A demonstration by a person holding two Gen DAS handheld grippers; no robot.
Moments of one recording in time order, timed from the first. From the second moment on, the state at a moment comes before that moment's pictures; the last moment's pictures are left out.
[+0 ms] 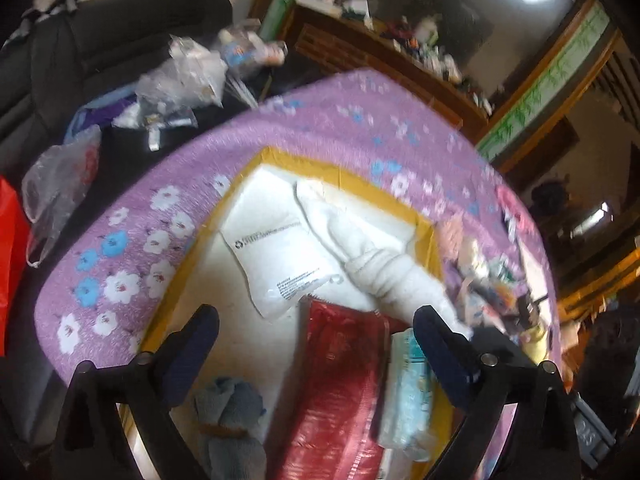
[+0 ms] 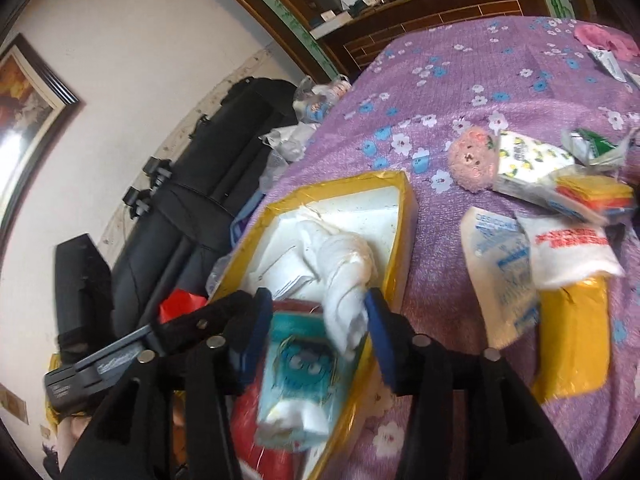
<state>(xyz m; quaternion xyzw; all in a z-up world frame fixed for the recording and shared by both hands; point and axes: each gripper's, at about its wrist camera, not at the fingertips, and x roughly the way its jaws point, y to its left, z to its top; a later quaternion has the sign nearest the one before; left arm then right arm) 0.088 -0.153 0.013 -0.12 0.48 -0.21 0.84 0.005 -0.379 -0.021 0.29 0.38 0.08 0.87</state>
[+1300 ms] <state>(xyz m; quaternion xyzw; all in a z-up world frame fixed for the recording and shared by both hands) -0.080 -0.282 0.031 -0.04 0.48 -0.30 0.82 -0.166 -0.535 -0.032 0.32 0.33 -0.01 0.89</state>
